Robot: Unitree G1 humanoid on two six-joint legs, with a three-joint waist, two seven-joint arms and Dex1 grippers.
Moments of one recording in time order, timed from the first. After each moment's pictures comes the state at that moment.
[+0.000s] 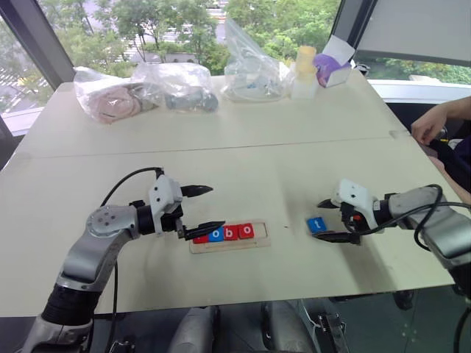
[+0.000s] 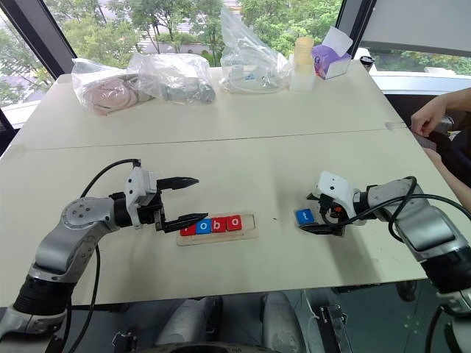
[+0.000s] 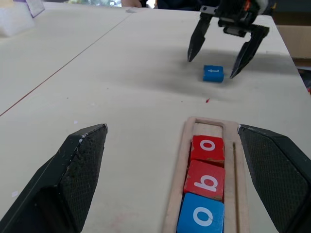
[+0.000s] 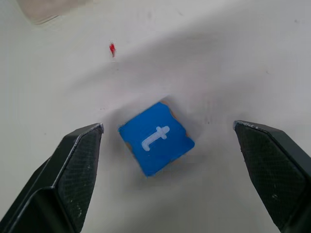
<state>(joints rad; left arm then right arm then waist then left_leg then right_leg) -0.21 0.59 -0.03 -0.25 -0.42 0.28 -1.01 -0.39 -1.00 0.23 0.04 0.24 0.39 1.16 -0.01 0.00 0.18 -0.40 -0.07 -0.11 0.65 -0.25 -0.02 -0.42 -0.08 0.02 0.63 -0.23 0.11</state>
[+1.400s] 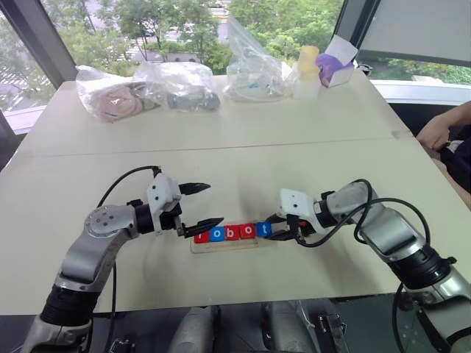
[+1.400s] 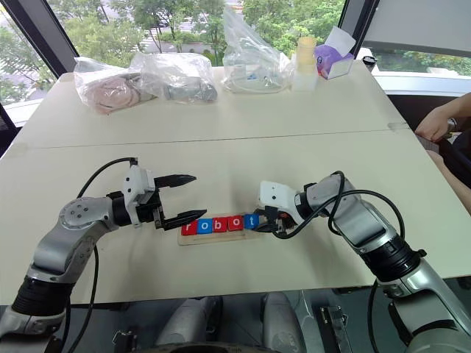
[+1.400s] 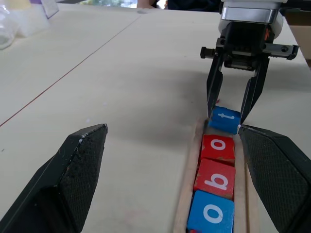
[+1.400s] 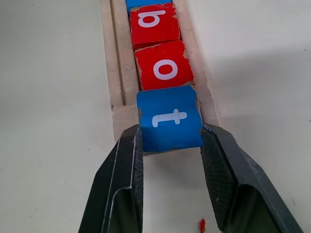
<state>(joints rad) -0.20 0.60 -0.03 -0.26 -0.42 0.28 -0.98 -0.53 -0.76 0.41 -0.19 0.13 0.56 1.21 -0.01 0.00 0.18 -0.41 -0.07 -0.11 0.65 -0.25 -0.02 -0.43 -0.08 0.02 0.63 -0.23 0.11</state>
